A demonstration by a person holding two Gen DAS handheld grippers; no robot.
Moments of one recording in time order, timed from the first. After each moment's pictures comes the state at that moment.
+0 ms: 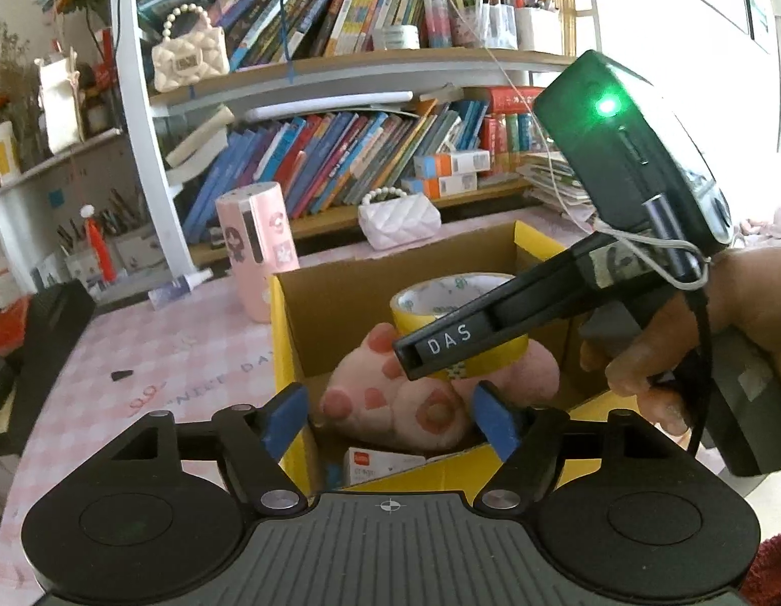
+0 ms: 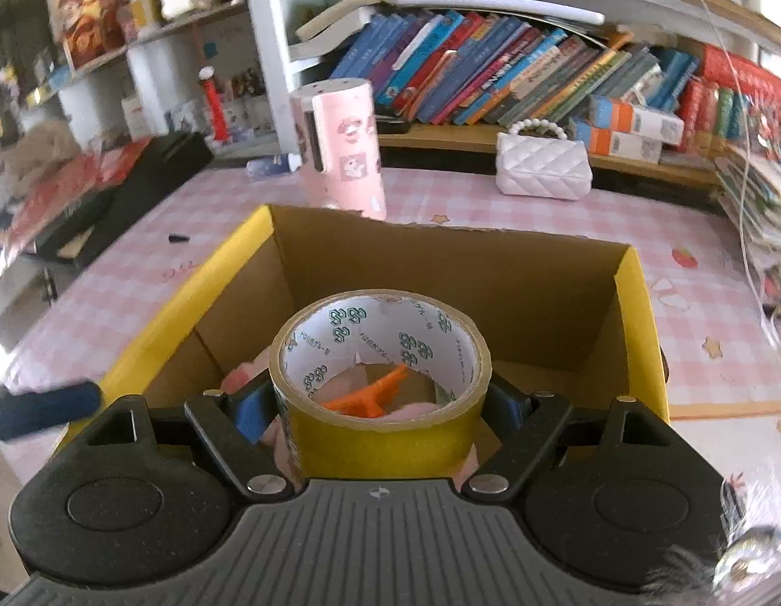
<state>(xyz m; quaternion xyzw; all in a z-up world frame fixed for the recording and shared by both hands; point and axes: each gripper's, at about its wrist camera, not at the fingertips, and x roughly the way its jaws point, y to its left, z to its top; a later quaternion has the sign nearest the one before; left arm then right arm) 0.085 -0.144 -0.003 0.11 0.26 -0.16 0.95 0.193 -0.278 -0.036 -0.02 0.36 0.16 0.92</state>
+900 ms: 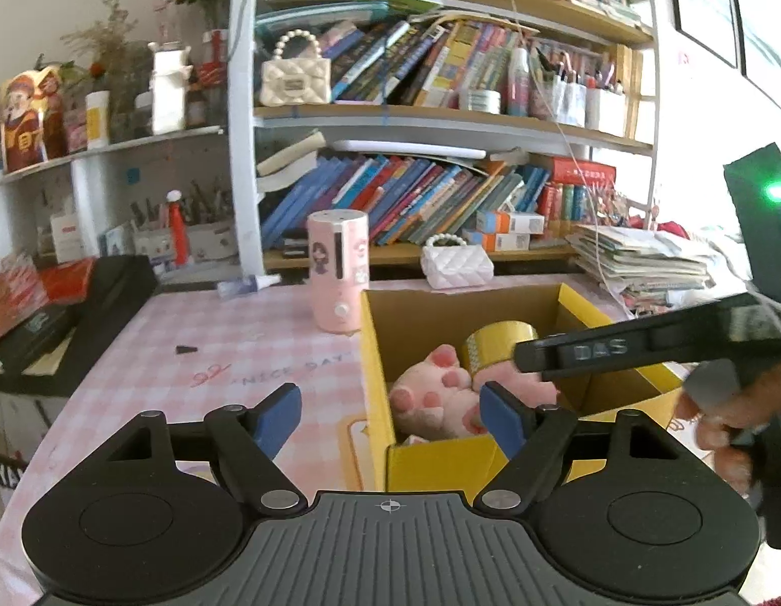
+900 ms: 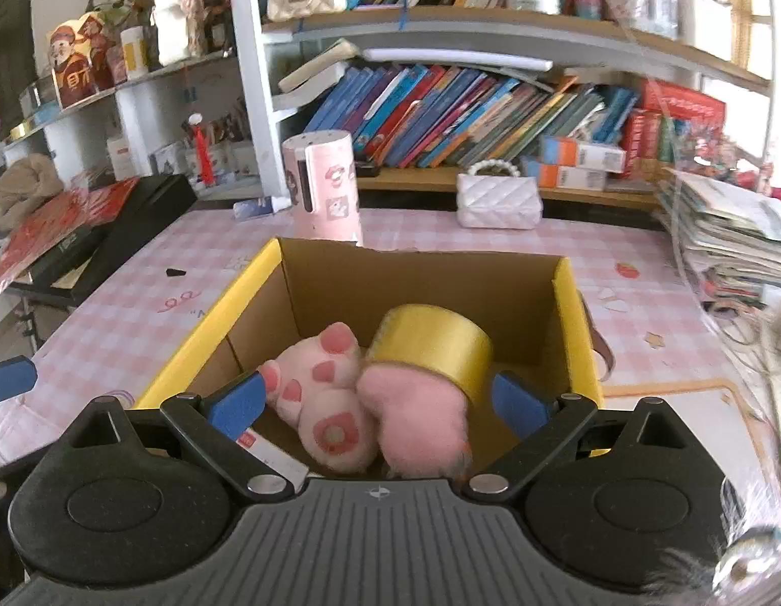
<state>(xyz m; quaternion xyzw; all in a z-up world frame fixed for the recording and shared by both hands) 0.033 -0.083 0.019 0.02 0.22 -0.11 0.97 0.114 -0.279 -0.003 0.01 0.31 0.10 0.95</state>
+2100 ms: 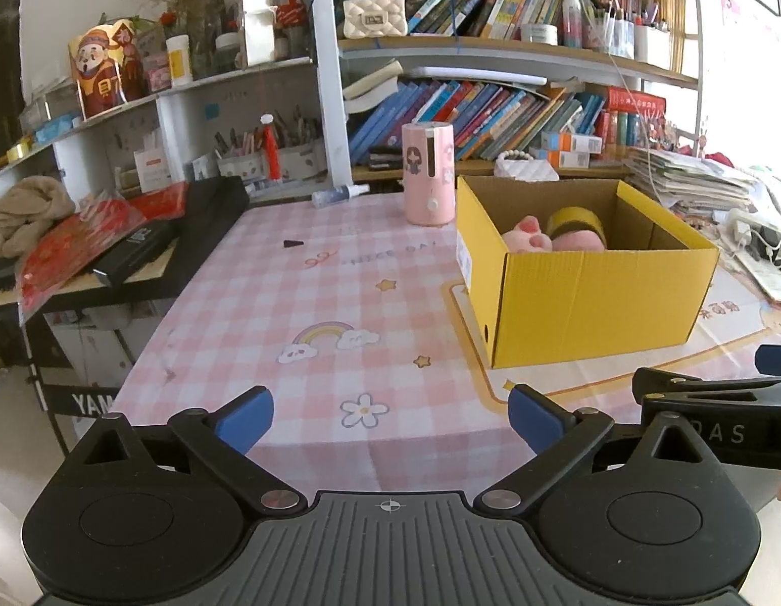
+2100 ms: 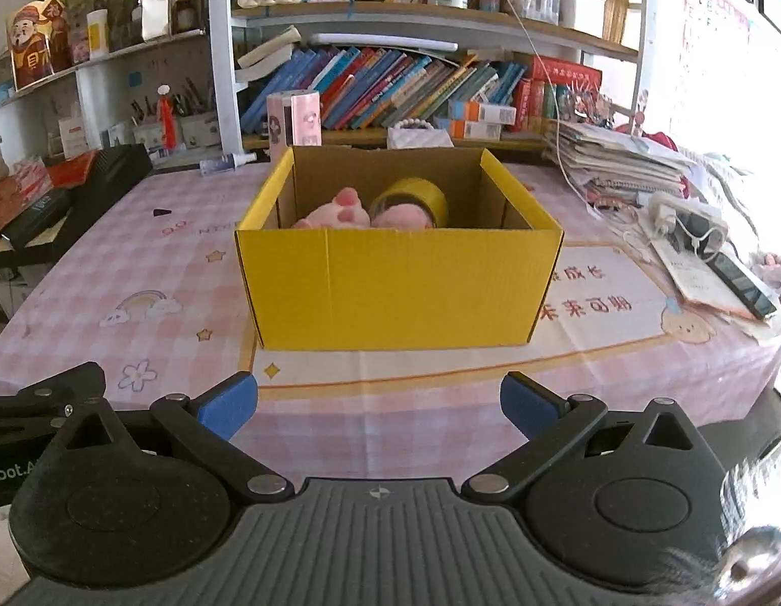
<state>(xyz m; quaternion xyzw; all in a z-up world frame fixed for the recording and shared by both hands) -0.055 -0.021 -0.004 0.05 0.30 -0.03 0.95 -0.063 -0.194 -0.032 0.01 0.32 -0.04 0.95</state>
